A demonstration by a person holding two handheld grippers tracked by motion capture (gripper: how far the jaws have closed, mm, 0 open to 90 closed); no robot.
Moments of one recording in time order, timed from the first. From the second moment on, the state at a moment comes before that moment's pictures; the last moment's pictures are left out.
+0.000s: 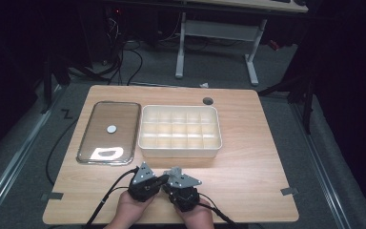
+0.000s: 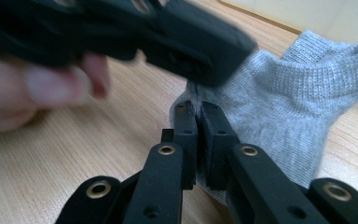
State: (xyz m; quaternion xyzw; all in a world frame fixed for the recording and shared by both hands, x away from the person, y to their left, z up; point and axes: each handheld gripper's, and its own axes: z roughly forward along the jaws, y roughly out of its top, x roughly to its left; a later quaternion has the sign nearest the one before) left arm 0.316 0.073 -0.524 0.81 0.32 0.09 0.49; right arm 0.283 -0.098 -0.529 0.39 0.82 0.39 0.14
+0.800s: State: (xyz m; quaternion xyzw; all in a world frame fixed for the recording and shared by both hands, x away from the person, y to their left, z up) left arm 0.326 0.070 -0.534 0.82 0.34 0.07 0.45; right arm 0.288 -0.129 -0.504 0.41 0.80 0.40 0.16
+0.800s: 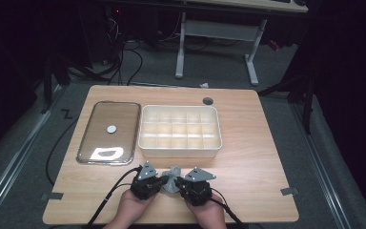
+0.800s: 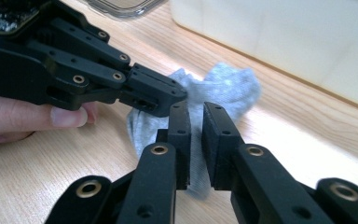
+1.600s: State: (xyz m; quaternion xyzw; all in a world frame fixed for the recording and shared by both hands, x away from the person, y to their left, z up) left arm 0.318 0.065 -0.533 0.84 0.29 0.08 0.45; right arm 0.293 -0.130 -0.527 0.43 0.81 0.38 0.16
